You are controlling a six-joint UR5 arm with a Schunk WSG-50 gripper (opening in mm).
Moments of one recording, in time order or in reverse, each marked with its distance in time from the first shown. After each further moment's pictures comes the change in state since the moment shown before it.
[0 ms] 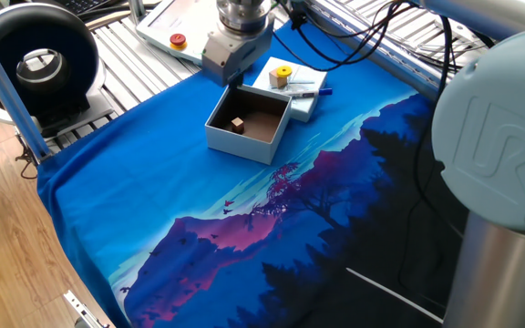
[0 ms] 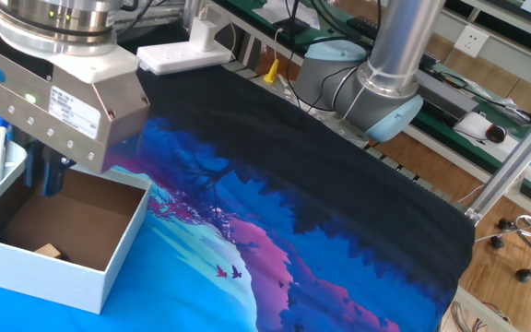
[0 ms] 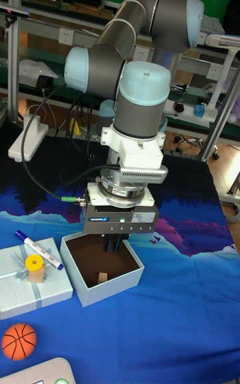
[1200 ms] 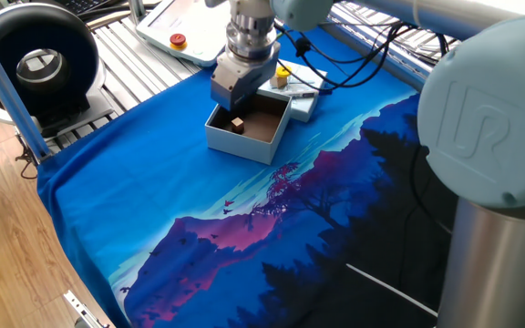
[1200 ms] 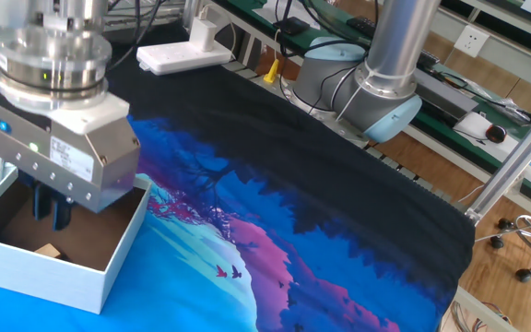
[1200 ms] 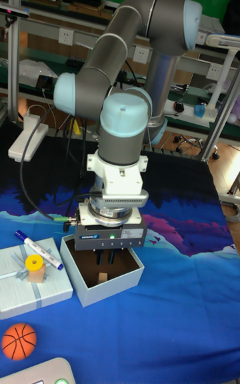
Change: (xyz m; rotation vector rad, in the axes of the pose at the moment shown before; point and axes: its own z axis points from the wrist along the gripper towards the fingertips) arm 0.021 -0.008 0.062 -0.040 0.031 0.020
